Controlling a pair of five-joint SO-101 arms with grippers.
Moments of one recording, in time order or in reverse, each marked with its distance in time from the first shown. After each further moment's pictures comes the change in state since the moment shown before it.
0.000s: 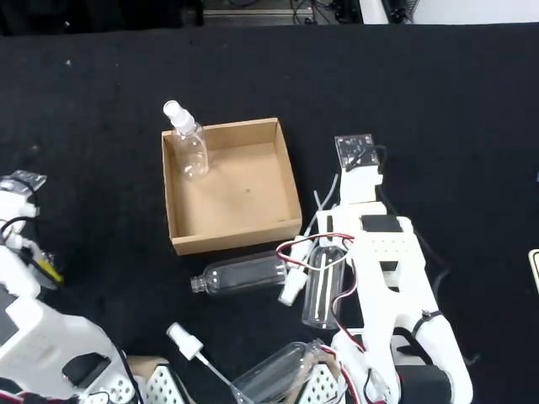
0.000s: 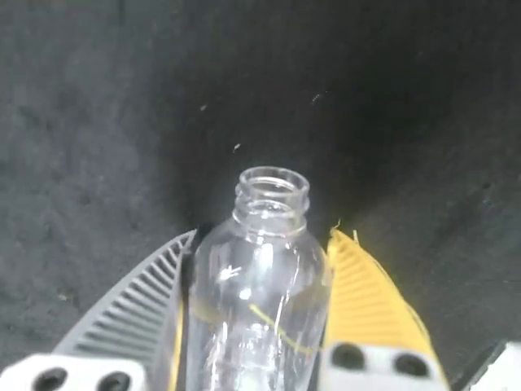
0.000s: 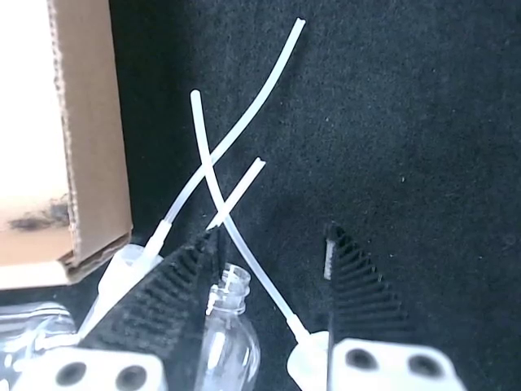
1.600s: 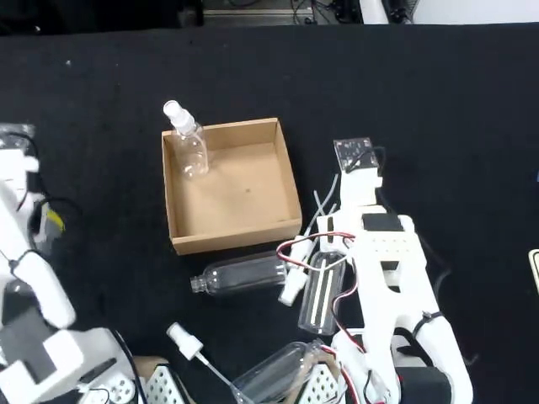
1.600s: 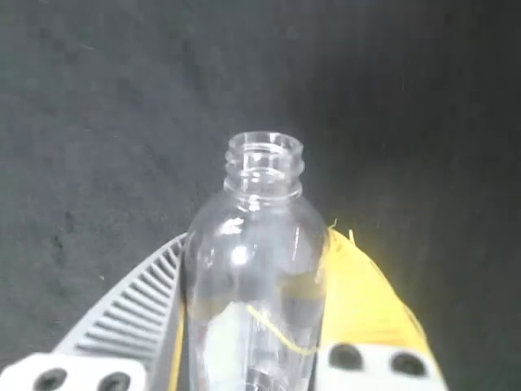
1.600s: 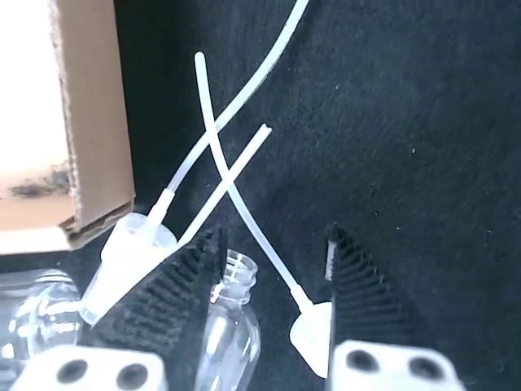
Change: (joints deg) left arm 10.5 -15.7 0.2 -1.6 29.2; right arm 0.0 -0.6 -1.1 5.6 0.1
